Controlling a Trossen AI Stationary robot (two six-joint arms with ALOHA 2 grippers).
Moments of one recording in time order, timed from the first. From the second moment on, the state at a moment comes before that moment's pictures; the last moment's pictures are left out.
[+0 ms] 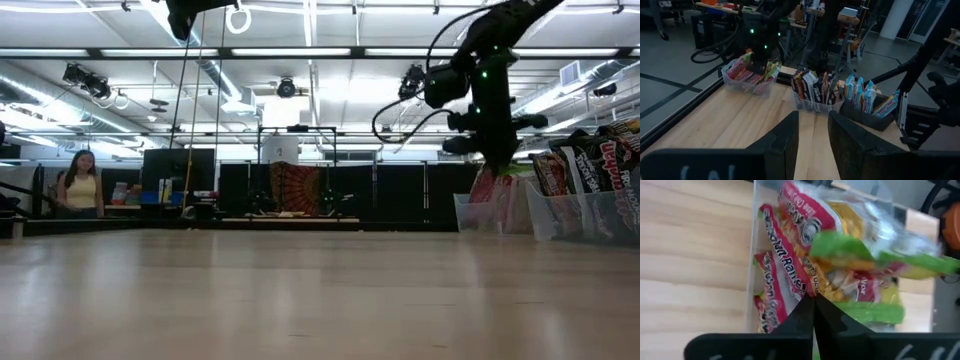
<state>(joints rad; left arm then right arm) 0.02 0.81 0.77 -0.10 -0.13 -0.22 -0.69 1.45 1.03 -1.03 0.49 0.70</state>
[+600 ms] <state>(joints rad) 0.02 0.80 0.79 -0.11 -0.05 -0.27 -0.76 1.45 1.14 -1.19 0.40 0.53</state>
